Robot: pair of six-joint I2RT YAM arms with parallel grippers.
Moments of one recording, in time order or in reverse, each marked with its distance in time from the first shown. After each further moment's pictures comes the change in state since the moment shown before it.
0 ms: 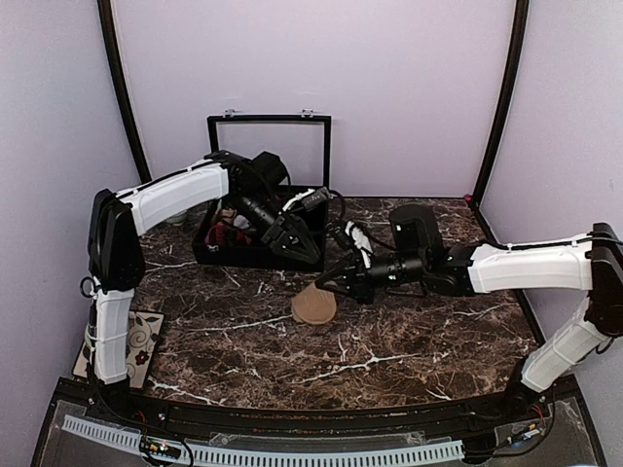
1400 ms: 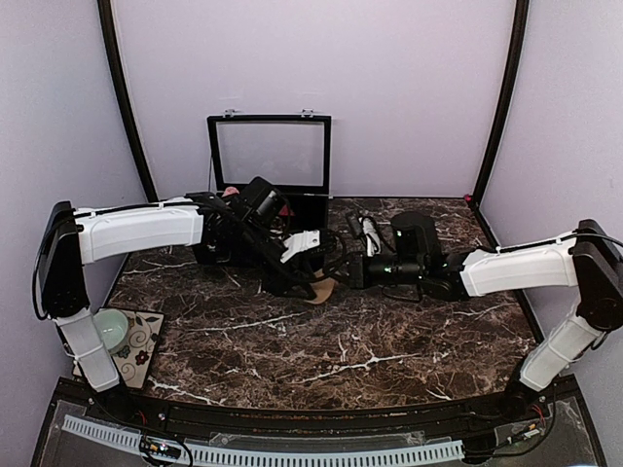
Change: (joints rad) left arm -0.162 -0.387 -0.610 0.599 -0.547 -0.032; right arm -0.033 0.075 -0.054 0.136 0.201 0.524
